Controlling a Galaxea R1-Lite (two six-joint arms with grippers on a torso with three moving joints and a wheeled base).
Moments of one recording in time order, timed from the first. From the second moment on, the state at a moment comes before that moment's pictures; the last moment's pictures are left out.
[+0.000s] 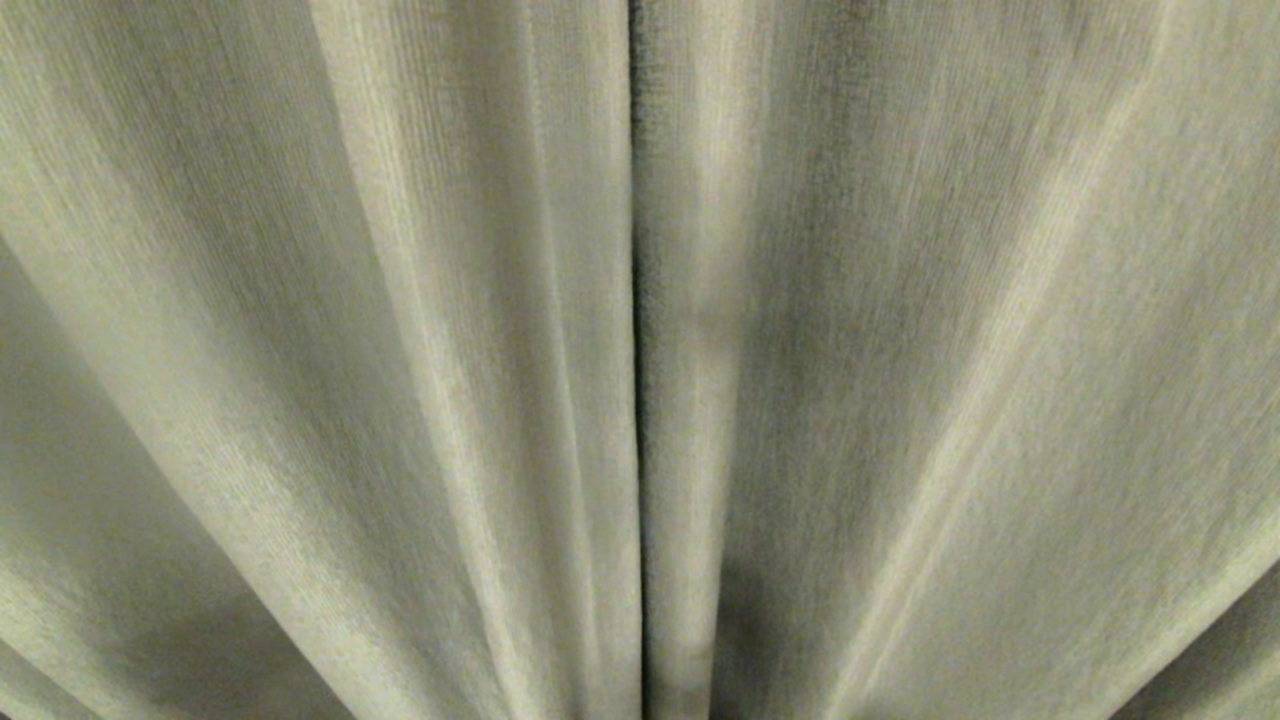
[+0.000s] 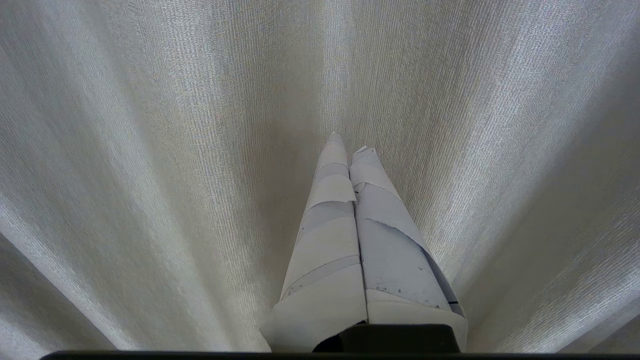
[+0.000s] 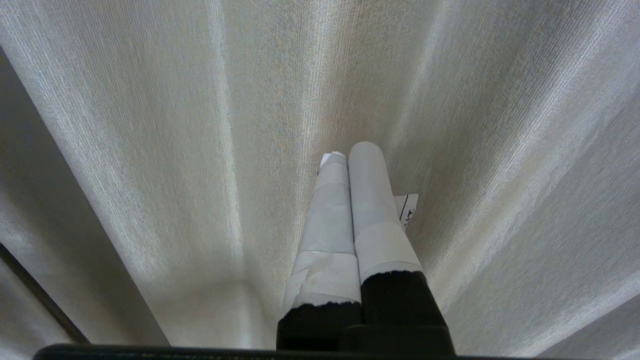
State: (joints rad) left arm 0.00 0.00 0.00 -0.01 0.03 -0.03; right arm 0.00 0.00 0.00 0.00 0.05 -0.13
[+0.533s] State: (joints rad) left arm 0.00 0.00 0.00 -0.01 0.03 -0.03; right arm 0.00 0.00 0.00 0.00 0.05 -0.10
